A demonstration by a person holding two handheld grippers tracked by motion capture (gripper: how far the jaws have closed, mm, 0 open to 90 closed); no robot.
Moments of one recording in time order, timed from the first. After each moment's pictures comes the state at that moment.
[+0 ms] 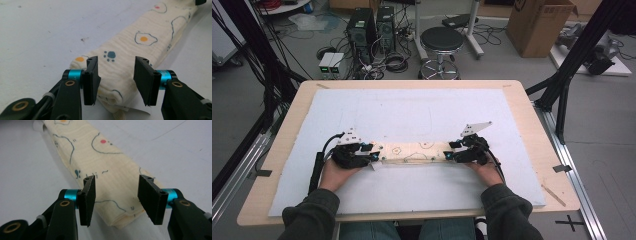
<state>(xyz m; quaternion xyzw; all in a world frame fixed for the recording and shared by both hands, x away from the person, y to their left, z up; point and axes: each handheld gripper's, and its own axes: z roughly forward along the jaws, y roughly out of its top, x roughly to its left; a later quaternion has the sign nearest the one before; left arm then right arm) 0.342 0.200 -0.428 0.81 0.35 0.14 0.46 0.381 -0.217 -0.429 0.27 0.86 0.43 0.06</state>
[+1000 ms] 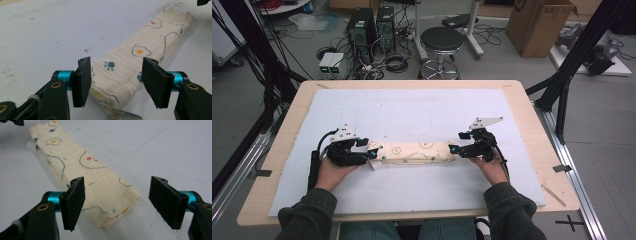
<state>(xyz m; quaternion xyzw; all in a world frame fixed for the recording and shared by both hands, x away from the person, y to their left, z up) 0.336 0.202 -0.410 0.79 0.36 0.16 0.47 0.381 -0.231 -0.408 0.32 0.83 0.44 0.09</state>
